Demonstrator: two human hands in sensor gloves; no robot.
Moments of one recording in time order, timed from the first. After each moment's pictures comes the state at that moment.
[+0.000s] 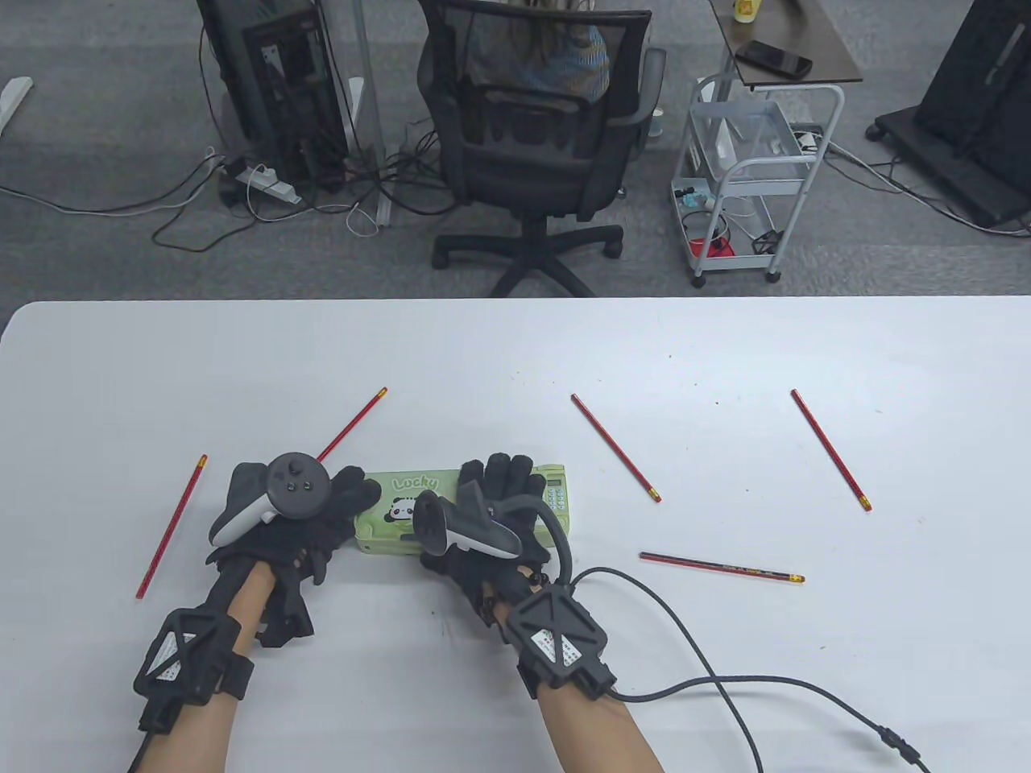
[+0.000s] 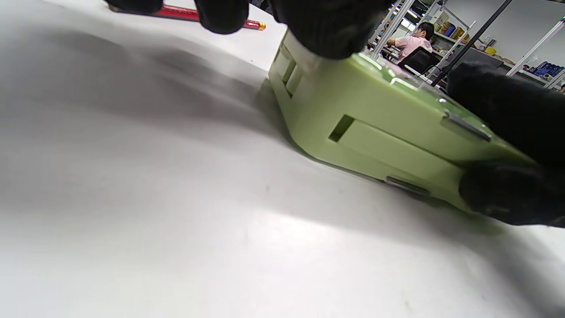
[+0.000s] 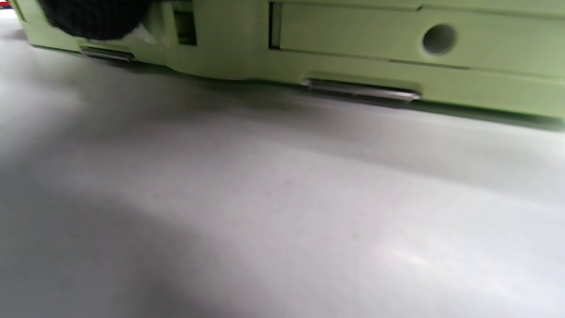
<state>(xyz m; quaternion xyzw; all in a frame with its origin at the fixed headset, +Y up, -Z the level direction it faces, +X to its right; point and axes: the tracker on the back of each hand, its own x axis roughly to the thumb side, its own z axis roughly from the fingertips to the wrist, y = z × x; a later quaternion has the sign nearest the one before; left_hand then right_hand) -0.277 -0.737 -0.374 -0.21 -0.11 0.19 0.95 -0.057 -0.738 -0.361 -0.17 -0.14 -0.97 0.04</state>
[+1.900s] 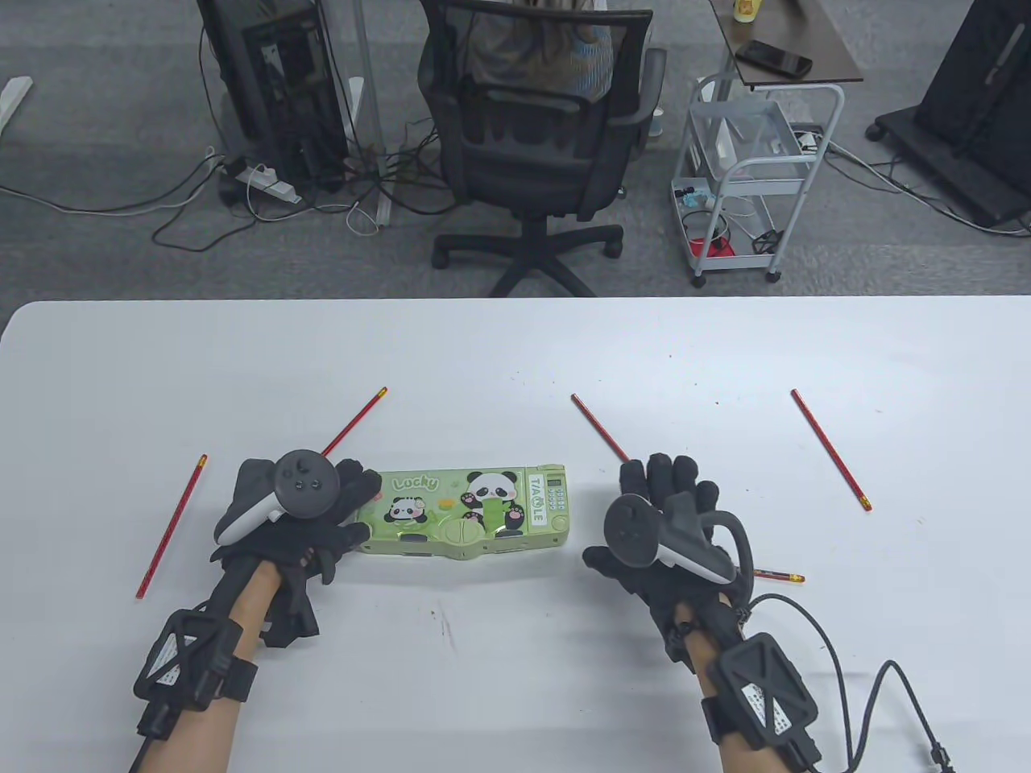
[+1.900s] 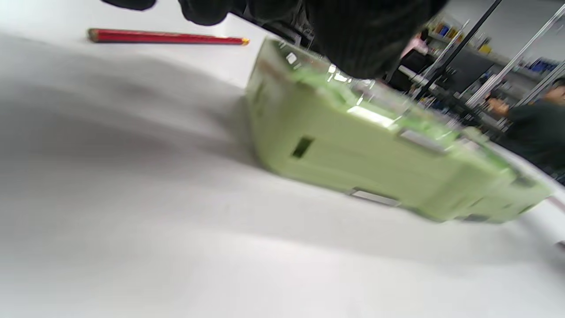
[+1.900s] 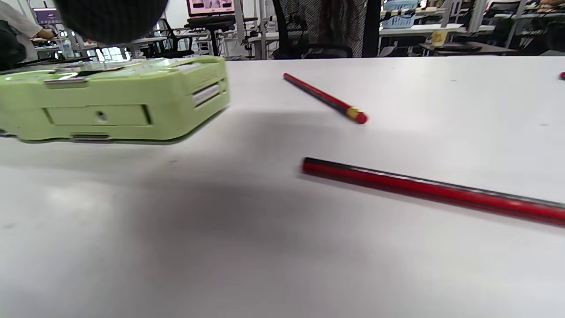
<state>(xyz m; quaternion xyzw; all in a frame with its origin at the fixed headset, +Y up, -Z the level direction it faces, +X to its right) -0.263 -0.712 -0.366 -0.18 -0.12 0.21 0.95 0.143 -0.697 -0.332 -0.13 -0.08 -0.99 -0.02</state>
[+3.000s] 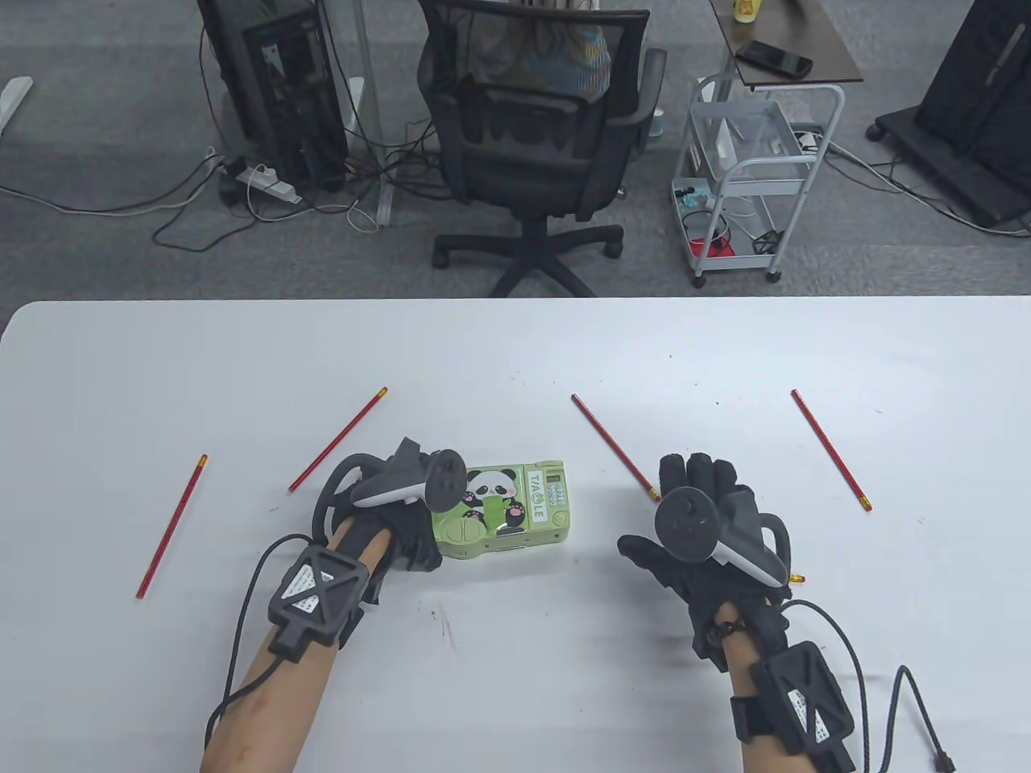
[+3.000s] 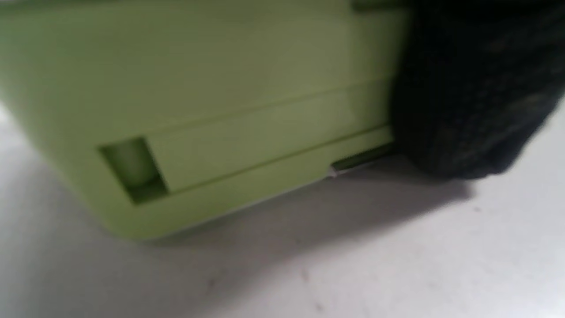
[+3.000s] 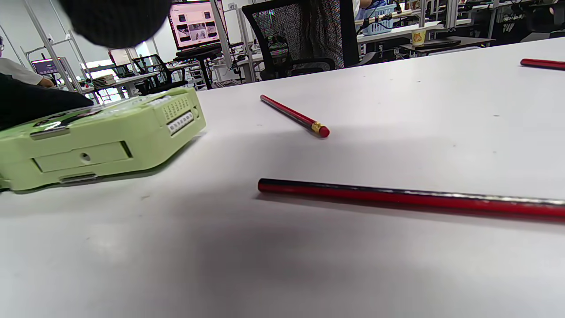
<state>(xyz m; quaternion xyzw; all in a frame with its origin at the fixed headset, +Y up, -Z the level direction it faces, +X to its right) -0.156 -0.737 -0.407 -0.19 -0.20 -0.06 0.96 0.171 -0.690 -0.333 -0.12 -0.07 -0.99 -0.09</state>
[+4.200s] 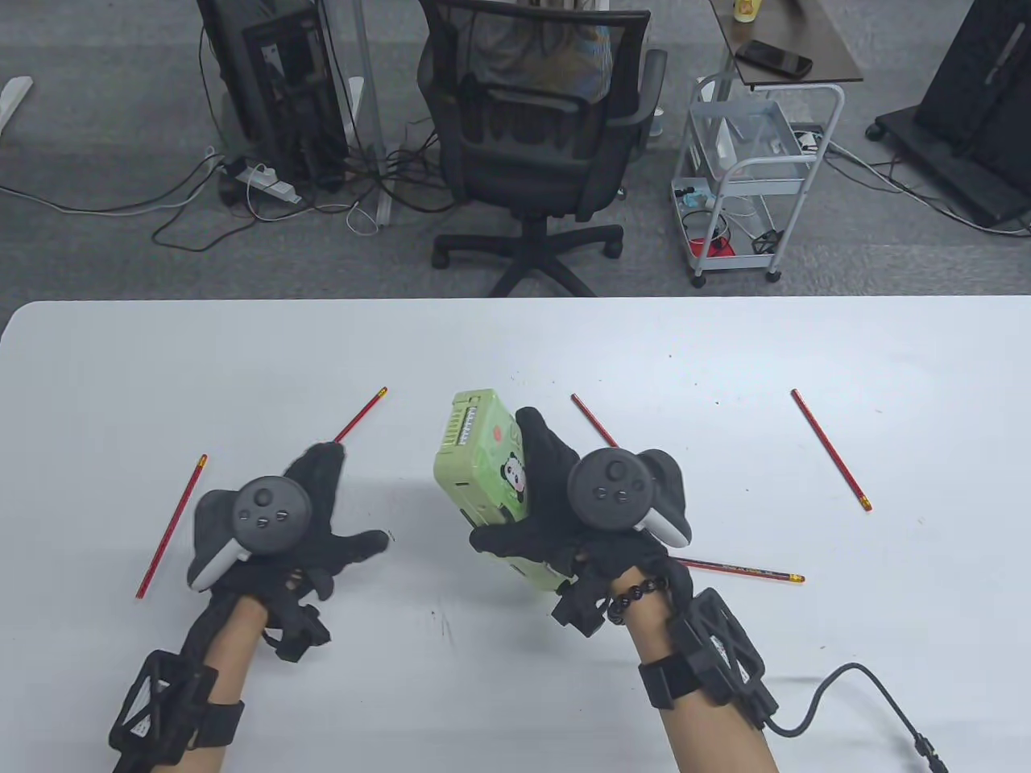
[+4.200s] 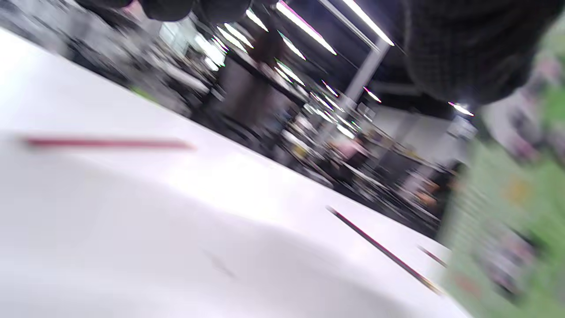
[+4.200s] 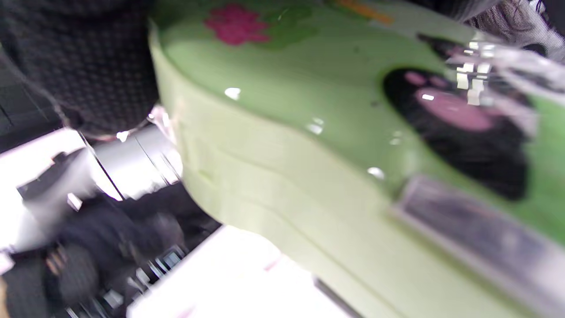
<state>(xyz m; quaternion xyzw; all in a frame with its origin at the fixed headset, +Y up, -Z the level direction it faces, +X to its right) -0.295 -0.675 -0.326 0.01 -0.08 0.24 0.97 0.038 -0.618 -0.339 -0.31 -0.01 -0.91 -0.27</state>
